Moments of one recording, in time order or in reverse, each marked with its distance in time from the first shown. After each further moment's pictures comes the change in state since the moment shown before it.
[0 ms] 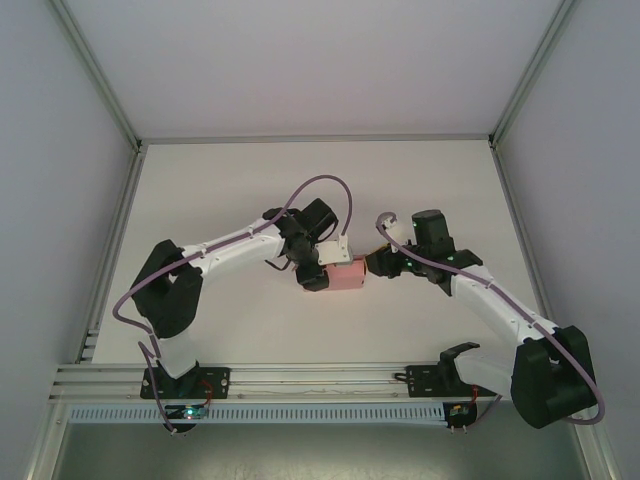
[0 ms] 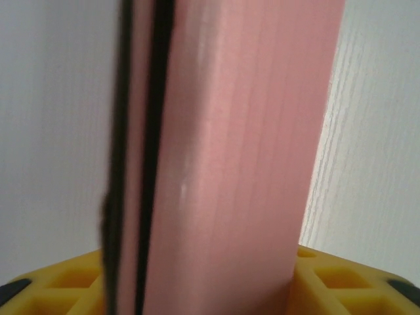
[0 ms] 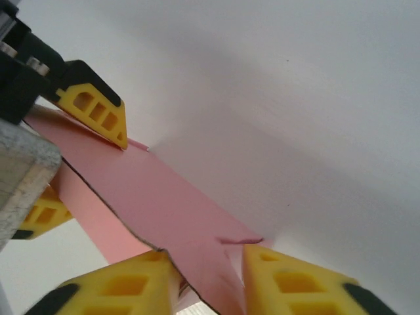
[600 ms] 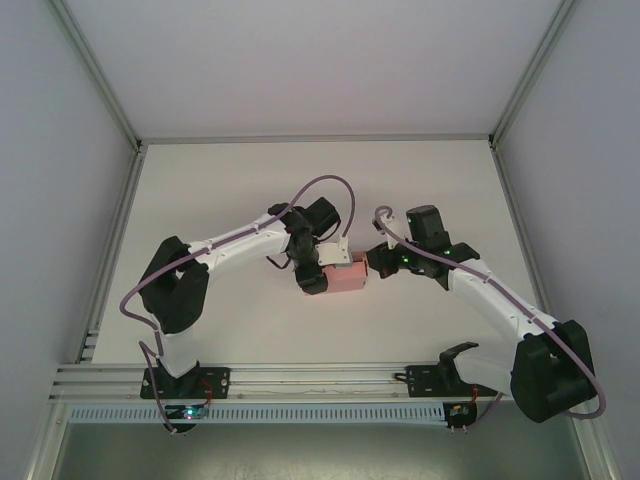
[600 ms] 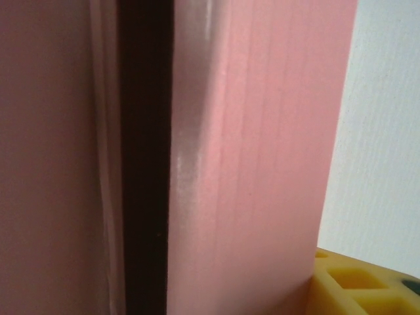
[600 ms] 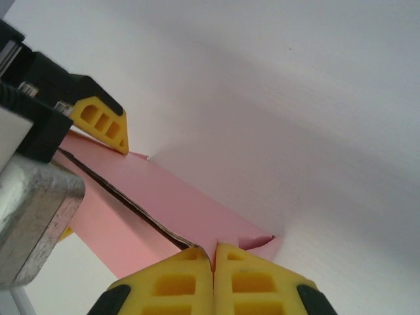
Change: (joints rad) left arm 0.000 0.046 0.076 -0.119 -0.002 0.003; right arm 0.044 0.030 0.061 -0.064 0.043 0.105
